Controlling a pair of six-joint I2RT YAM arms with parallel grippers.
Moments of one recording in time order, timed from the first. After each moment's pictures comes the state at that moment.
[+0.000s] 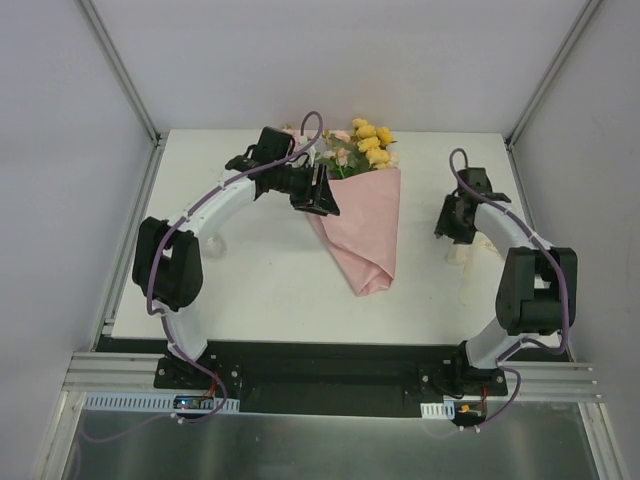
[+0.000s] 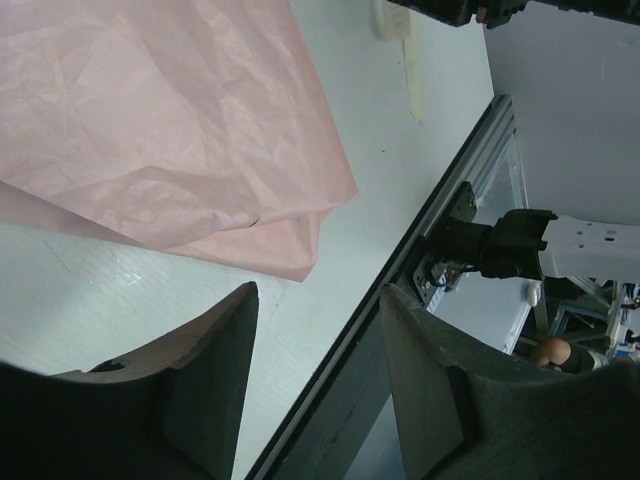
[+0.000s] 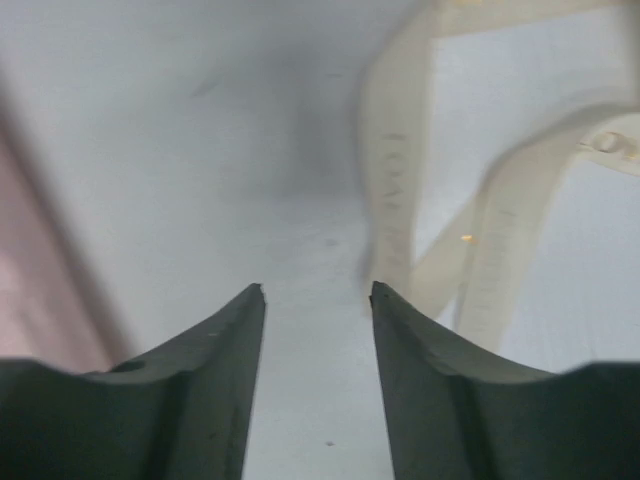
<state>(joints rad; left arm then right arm) -0.44 1.83 1.54 -0.55 0.81 -0.42 -0.03 1.65 1.09 -0.60 0.08 0.33</state>
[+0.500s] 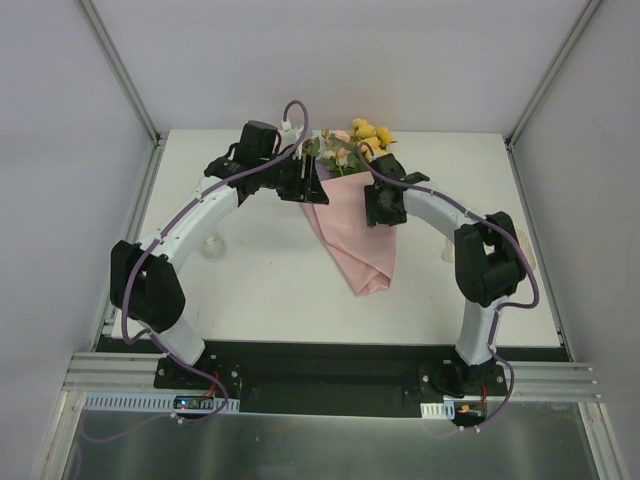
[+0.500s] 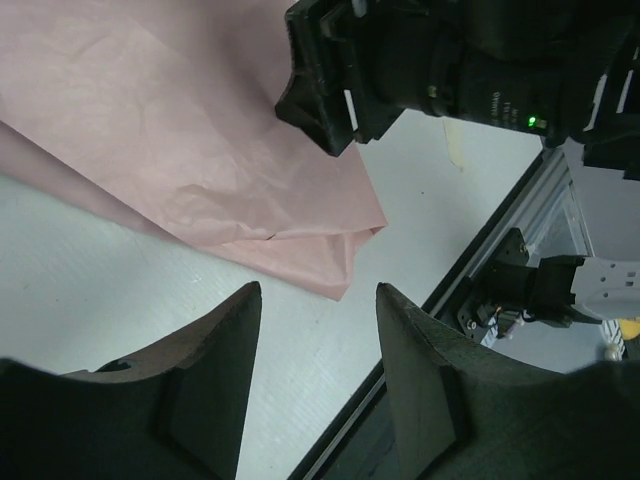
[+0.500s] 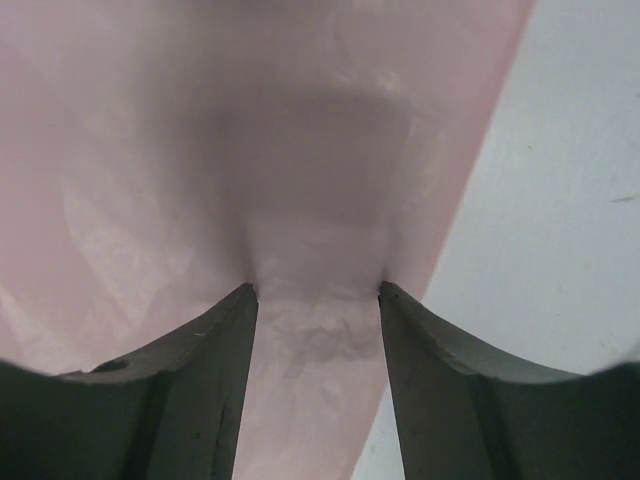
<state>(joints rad) -0.44 1.66 1.50 -0.54 0.63 -0.37 0.45 1.88 1.41 -0.64 0.16 0.30</state>
